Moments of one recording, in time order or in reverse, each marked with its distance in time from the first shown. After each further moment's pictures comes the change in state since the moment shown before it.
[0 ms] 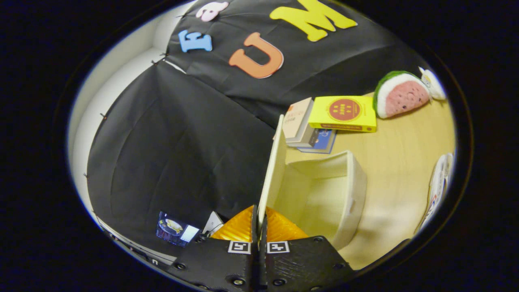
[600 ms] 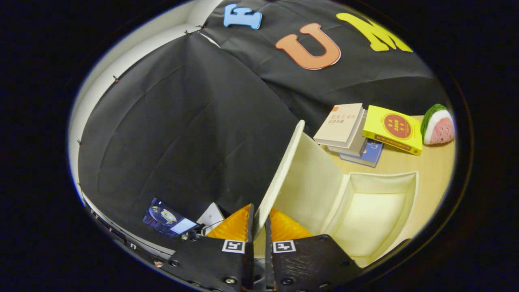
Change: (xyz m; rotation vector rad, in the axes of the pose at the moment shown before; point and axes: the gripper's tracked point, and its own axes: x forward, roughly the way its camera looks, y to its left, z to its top) arm 0.114 0.108 -0.014 -0.225 0.047 -0.009
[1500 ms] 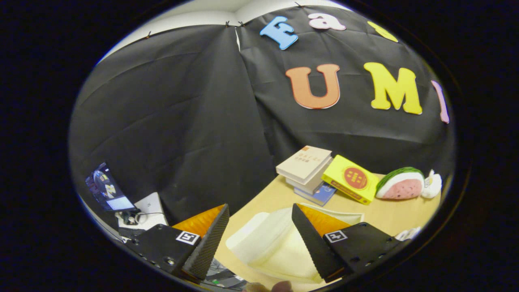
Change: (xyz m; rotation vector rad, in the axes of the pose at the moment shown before) arm -0.051 -0.071 0.015 -0.334 -0.208 -0.363
